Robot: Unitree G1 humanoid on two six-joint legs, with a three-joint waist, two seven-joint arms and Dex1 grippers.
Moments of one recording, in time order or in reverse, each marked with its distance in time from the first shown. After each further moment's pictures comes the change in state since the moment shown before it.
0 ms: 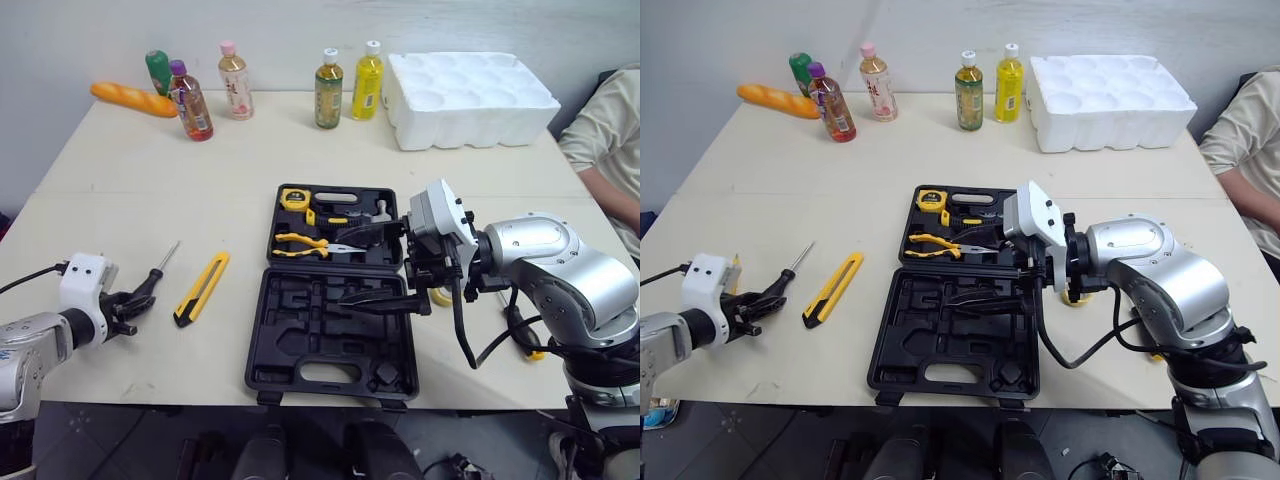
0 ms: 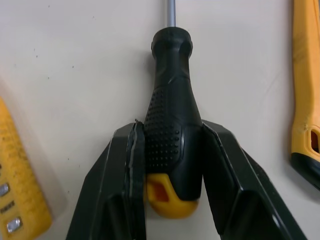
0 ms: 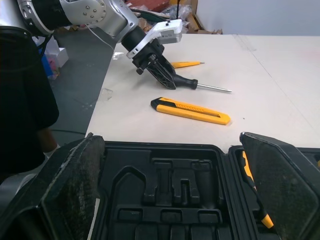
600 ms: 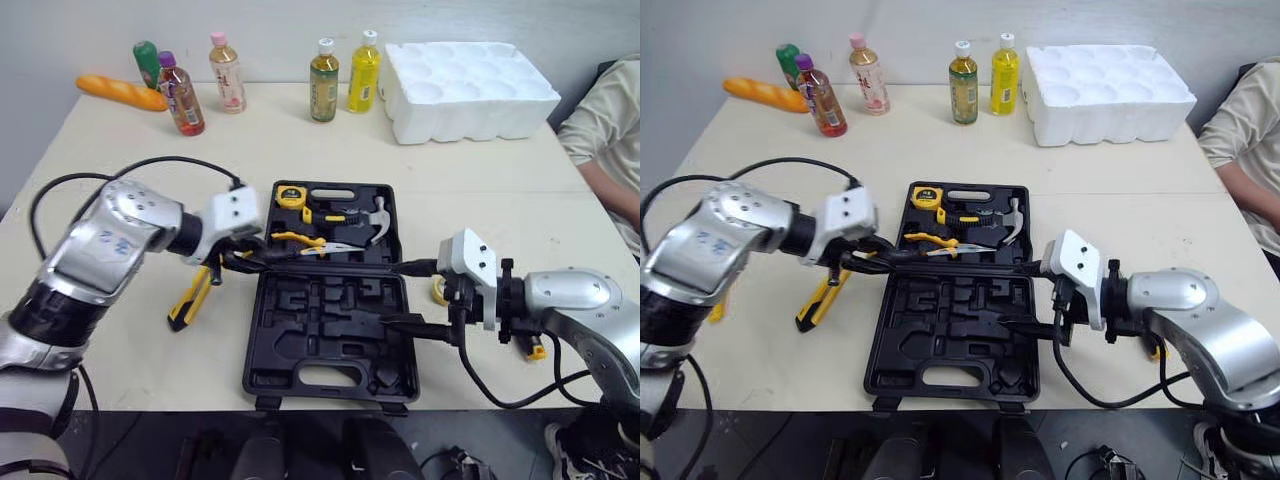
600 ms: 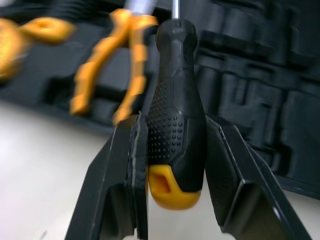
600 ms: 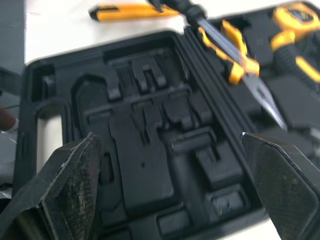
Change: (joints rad) left arm -0.765 0.072 -0.760 0.029 0.168 -0.193 -0.620; right arm 0.369 -0.170 -0.138 -0.174 -0.042 0.097 -0.192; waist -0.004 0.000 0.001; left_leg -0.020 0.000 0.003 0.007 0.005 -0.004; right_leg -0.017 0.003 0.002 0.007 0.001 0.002
